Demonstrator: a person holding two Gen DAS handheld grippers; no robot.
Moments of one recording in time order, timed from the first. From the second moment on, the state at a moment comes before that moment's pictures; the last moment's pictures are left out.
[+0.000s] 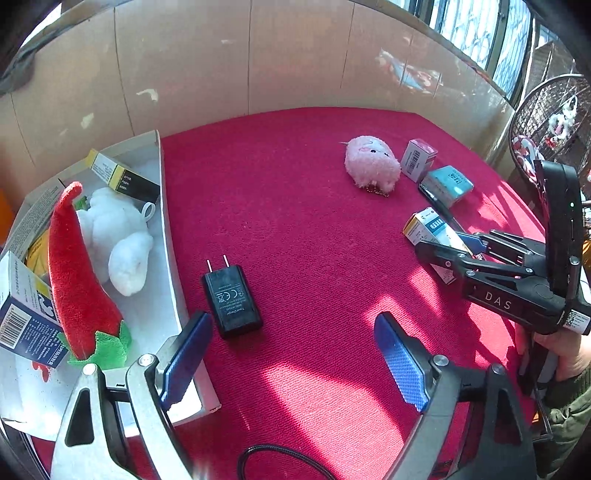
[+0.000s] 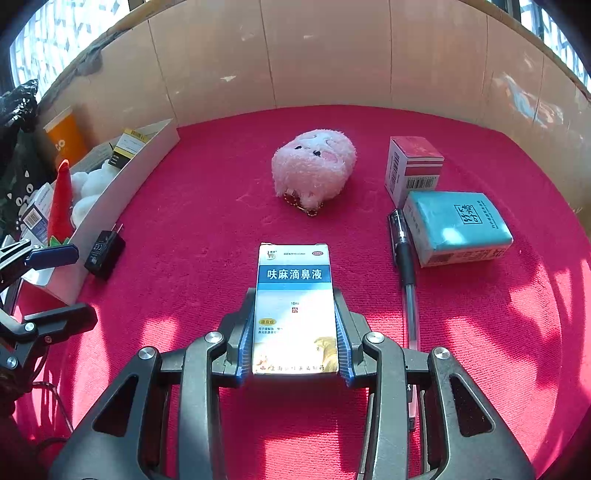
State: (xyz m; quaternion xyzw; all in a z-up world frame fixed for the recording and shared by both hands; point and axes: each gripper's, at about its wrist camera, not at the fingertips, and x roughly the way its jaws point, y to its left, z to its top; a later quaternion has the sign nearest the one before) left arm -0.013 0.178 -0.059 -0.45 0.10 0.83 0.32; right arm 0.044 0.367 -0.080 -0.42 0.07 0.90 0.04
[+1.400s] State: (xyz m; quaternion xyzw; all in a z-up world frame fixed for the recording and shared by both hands) left arm -0.011 0.204 -0.057 -0.38 0.16 0.87 0.28; right arm 0.061 0.359 -0.062 -0.39 0.06 0.92 0.05
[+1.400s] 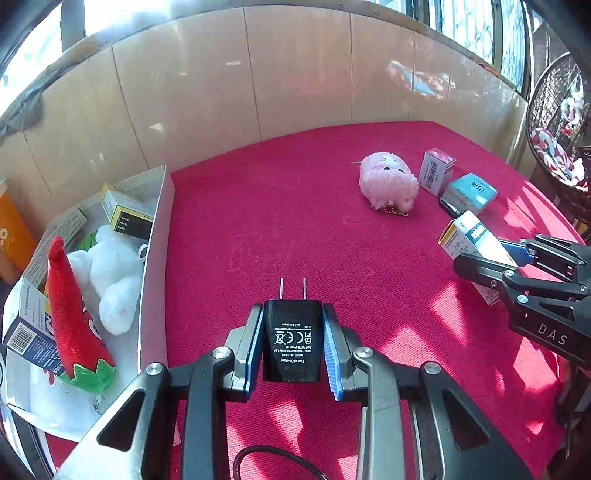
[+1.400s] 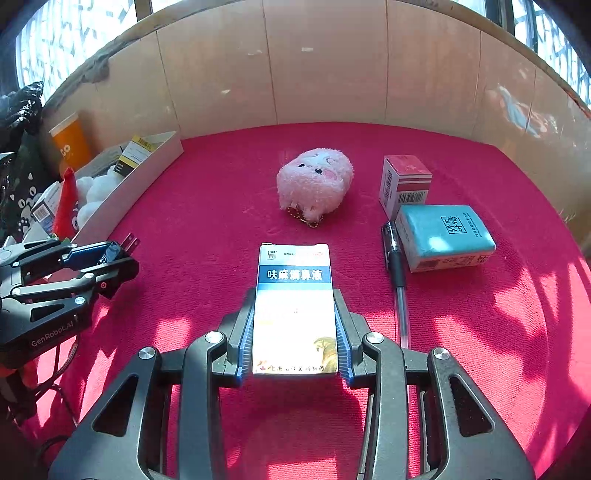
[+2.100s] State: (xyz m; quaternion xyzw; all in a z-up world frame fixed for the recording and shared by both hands) left arm -0.013 0.136 0.004 -0.31 0.09 0.91 0.25; right arm 0.044 0.283 0.009 -0.33 0.02 0.94 -0.01
